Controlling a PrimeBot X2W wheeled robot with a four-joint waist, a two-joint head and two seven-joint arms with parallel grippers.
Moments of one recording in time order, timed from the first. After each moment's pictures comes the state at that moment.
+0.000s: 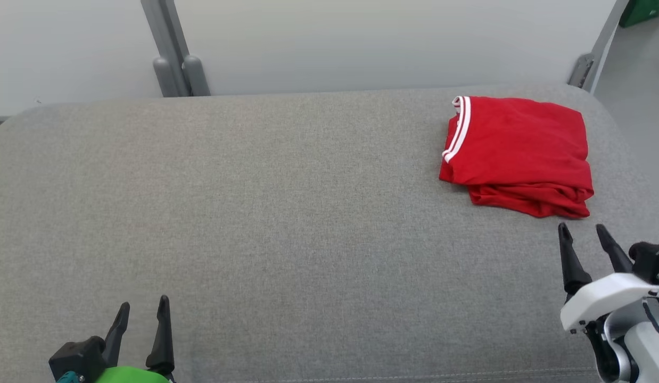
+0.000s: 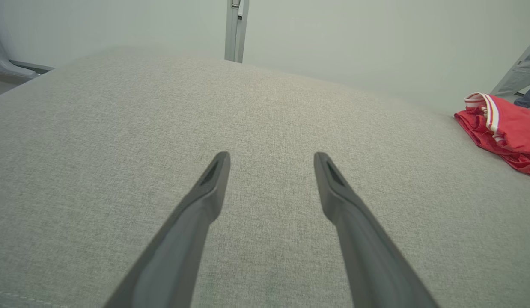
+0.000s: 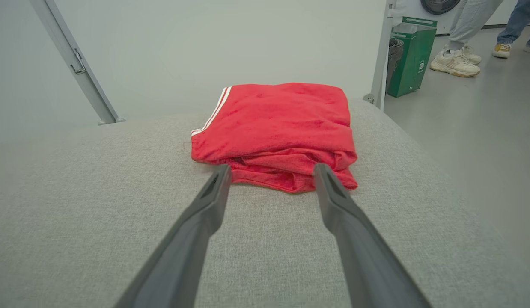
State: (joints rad) left arm 0.10 0.13 -0.13 0.22 -0.47 -0.05 -0.25; right arm -0.08 -0.37 0.31 0.37 0.56 -0.11 -0.25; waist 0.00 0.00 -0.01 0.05
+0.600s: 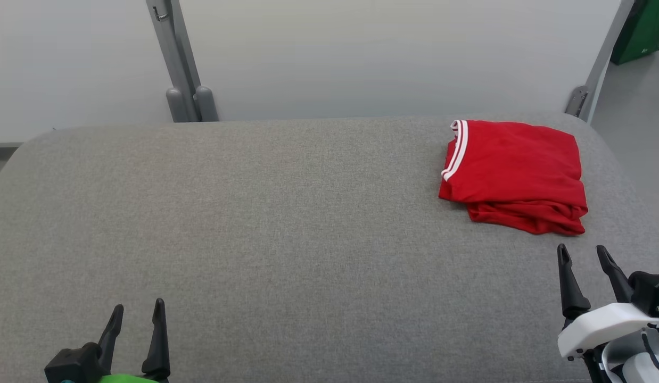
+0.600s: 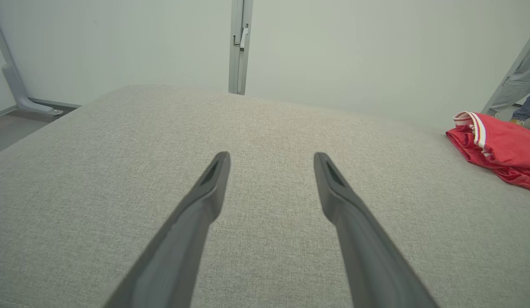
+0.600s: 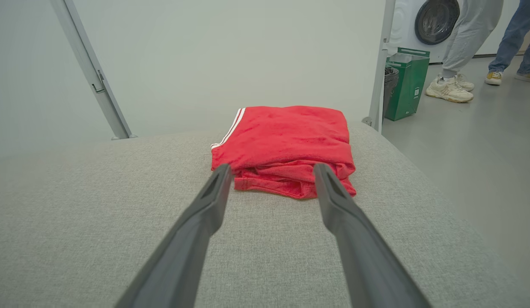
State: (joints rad) left arm 0.15 0.13 -0.11 0.16 -0.42 -0.04 -0.25; right arm 0.07 -0.31 0.22 0.23 0.45 -0.12 -0.25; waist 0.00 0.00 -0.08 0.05
